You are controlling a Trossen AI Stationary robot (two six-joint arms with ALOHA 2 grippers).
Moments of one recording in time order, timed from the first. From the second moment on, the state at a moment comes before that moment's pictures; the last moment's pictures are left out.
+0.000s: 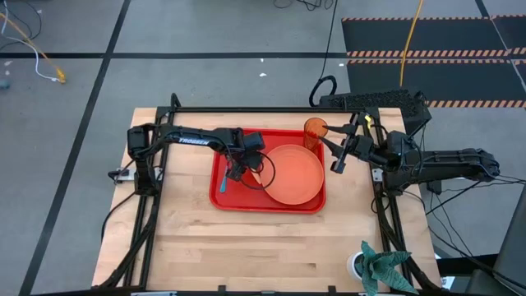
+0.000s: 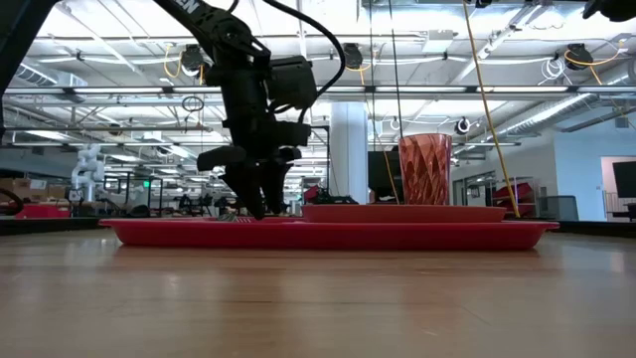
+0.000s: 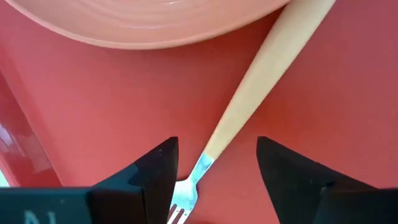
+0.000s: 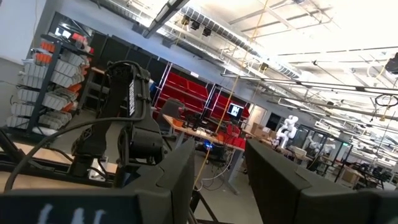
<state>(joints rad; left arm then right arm) 0.26 1.88 1.25 -0.66 -0.01 0.74 -0.07 0.72 0.52 0.50 0.21 -0.46</state>
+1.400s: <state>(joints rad) 0.17 1.96 1.25 -0.69 -0.11 0.90 -0.07 0.72 0.52 0.50 0.21 -0.46</state>
